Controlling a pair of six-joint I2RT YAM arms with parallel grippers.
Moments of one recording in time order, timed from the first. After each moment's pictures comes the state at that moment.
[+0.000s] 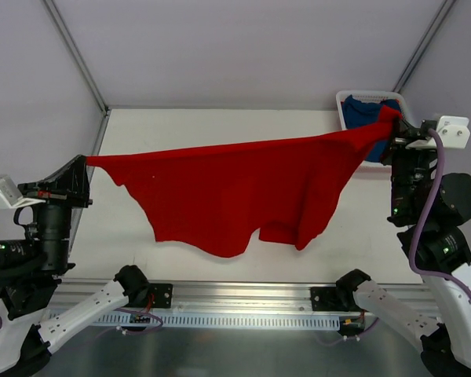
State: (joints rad) left arm -0.81 0.32 1.07 -0.21 -0.78 -0.06; right arm 0.56 0.74 1.31 -0.25 0.67 -0.22
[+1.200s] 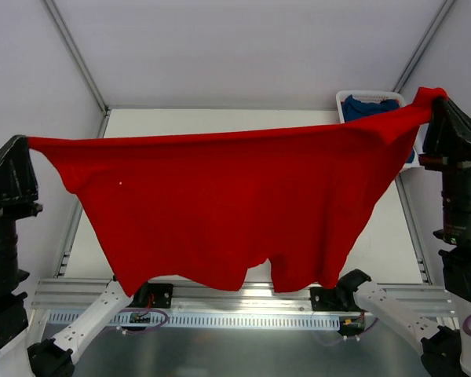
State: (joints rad) left arm -0.44 0.50 1.55 -0.23 -0.20 -0.10; right arm 0.56 0.70 1.53 -0.12 0.28 -0.25
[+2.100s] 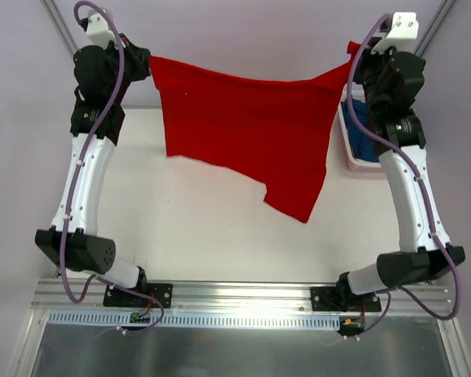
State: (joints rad) left arm -0.11 1.46 1.76 -0.21 0.04 -0.31; right arm 0.22 1.42 1.76 -0.21 0.24 -0.07
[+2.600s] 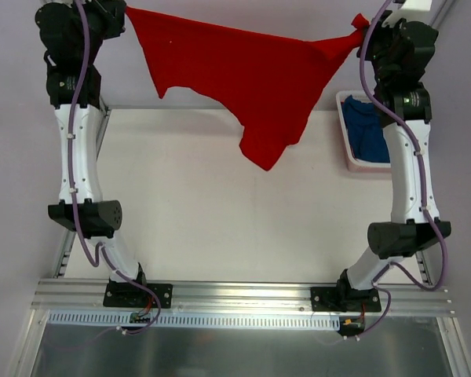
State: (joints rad) left arm 0.06 1.83 2.39 -0.30 0.23 -0.43; right arm 0.11 1.70 2.20 -0.36 0.11 0.06
